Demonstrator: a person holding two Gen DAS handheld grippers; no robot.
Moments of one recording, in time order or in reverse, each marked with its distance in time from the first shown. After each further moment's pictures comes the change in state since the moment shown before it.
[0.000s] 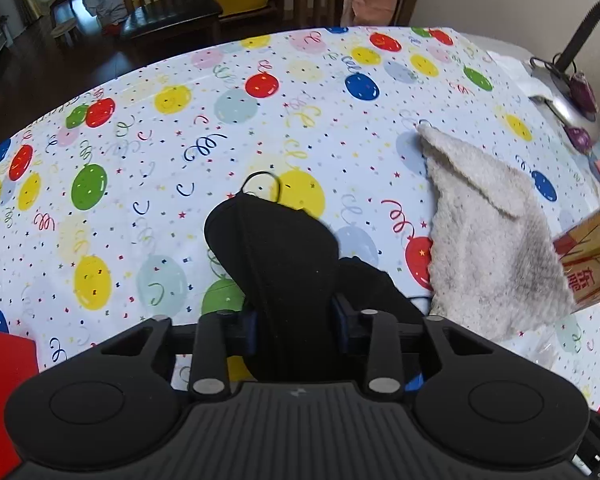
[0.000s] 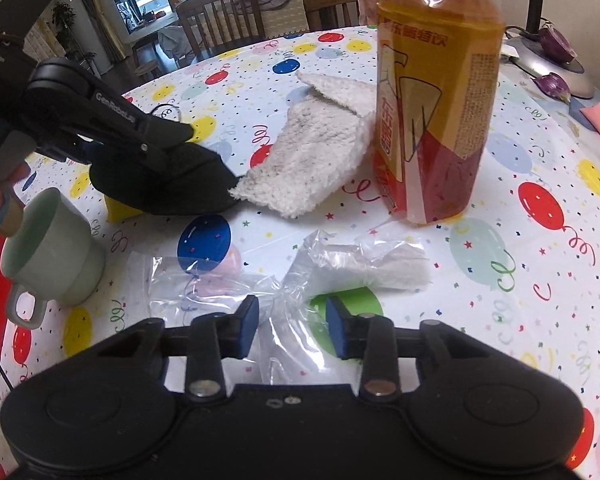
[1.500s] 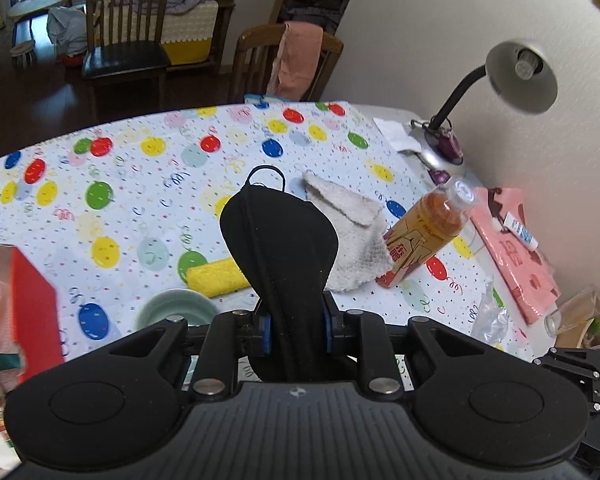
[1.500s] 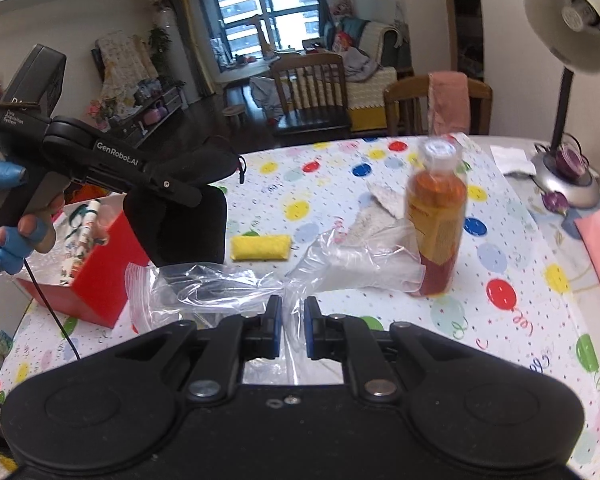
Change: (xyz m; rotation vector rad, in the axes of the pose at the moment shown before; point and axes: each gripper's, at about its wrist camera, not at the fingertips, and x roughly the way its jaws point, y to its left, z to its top) left arm -0.179 0.022 -0.072 -0.010 -0.174 -0.272; right arm -0.164 0.010 -0.001 -0.202 -0.176 0.189
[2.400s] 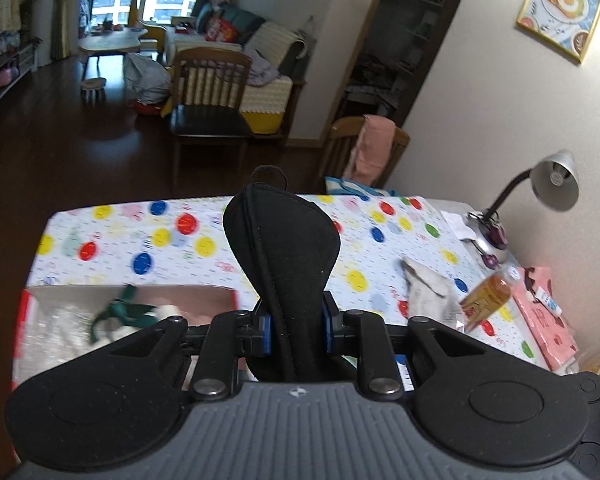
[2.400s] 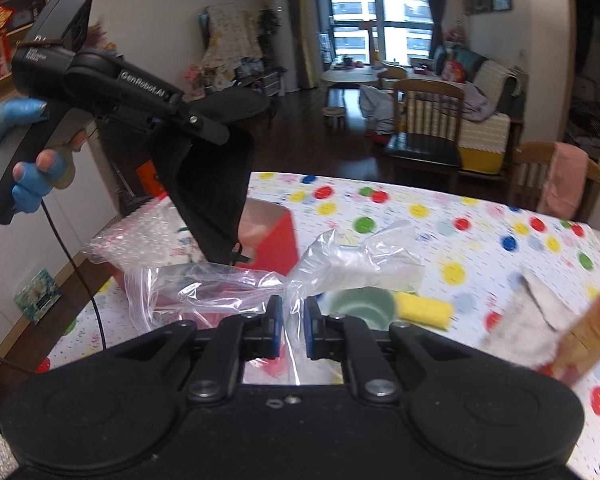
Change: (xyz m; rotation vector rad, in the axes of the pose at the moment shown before) left arm -0.163 0.154 -0.011 -0.093 -0.228 0.115; right arm 0.046 0.175 0.047 -0.270 0.007 0.181
